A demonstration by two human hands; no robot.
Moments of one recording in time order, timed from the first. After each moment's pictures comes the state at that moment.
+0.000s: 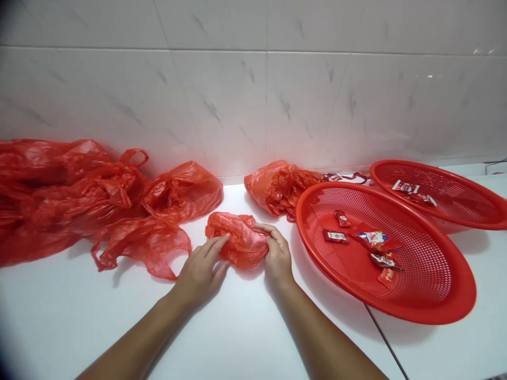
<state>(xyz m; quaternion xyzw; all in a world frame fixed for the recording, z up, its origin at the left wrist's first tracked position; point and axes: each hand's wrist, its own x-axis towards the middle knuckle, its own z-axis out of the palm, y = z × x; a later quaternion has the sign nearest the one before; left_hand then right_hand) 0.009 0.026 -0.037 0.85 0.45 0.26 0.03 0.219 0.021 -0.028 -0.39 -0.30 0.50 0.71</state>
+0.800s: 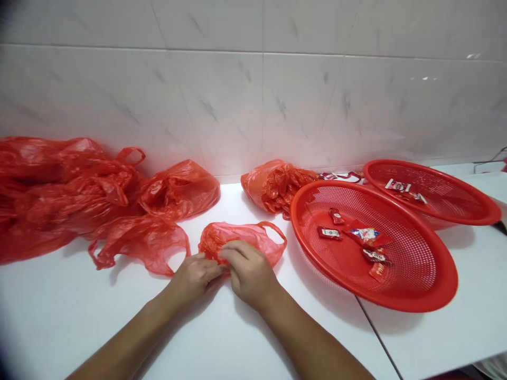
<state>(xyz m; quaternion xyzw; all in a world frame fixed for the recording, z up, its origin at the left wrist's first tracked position) 0.001 0.020 -0.031 0.93 0.31 0.20 -0.03 0.215 -0.007 -0.023 -0.37 -0.74 0.20 0.53</state>
